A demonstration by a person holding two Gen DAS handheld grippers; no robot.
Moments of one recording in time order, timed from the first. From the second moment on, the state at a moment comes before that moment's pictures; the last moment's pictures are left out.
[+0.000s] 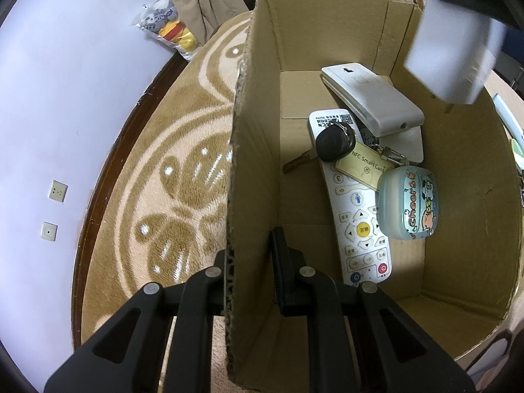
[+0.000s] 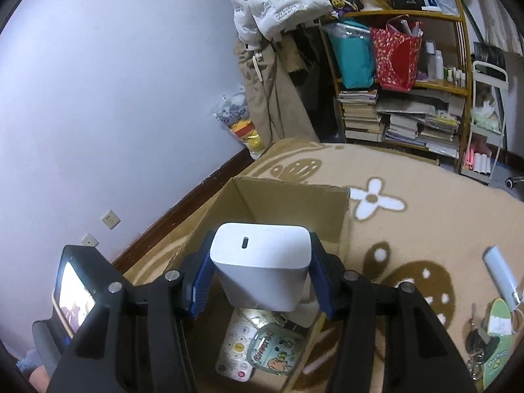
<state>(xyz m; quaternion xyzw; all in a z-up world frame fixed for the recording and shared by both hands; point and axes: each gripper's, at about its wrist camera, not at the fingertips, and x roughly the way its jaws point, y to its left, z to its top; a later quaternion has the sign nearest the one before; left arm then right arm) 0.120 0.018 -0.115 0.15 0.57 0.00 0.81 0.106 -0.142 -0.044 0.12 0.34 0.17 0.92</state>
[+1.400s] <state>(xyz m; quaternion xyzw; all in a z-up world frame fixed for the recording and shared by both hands) 0.121 0.018 -0.113 0.15 0.57 -0.01 0.81 0.065 -0.268 -0.075 0.10 0.36 -0.01 0.93</state>
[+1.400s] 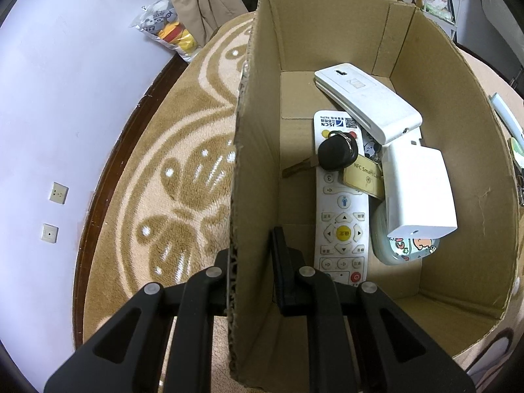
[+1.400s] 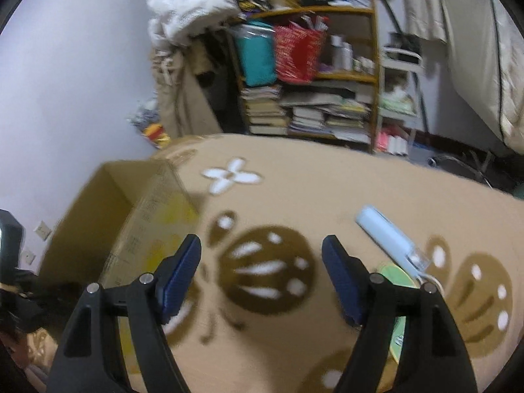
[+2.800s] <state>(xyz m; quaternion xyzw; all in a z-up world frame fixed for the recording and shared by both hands) 0.118 0.019 -0.116 0.16 0.57 -0.01 0.81 0.039 -0.332 -0.159 0.18 0.44 -0.09 0.88</state>
